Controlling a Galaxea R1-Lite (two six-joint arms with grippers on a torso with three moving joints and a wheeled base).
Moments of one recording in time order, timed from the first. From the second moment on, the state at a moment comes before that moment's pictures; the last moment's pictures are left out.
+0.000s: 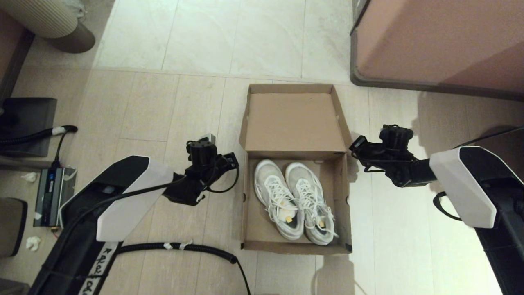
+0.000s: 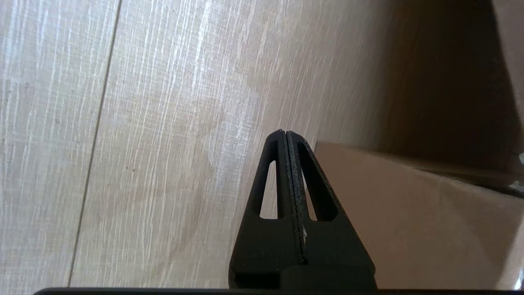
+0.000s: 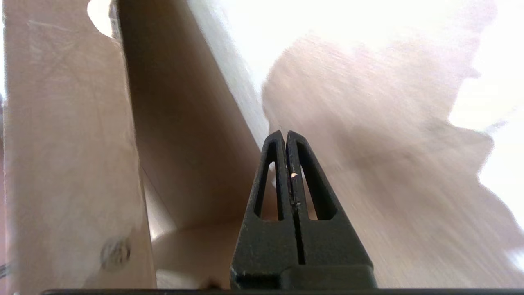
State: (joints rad) left arm -0.32 2.59 -1.72 -0.76 -0.01 -0.37; right arm 0.00 2.59 -1.85 -0.63 0.33 0.89
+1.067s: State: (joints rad) left arm -0.31 2.68 -1.92 -0.85 -0.03 -0.35; right arm 0.03 2.47 -1.97 -0.32 0.24 0.57
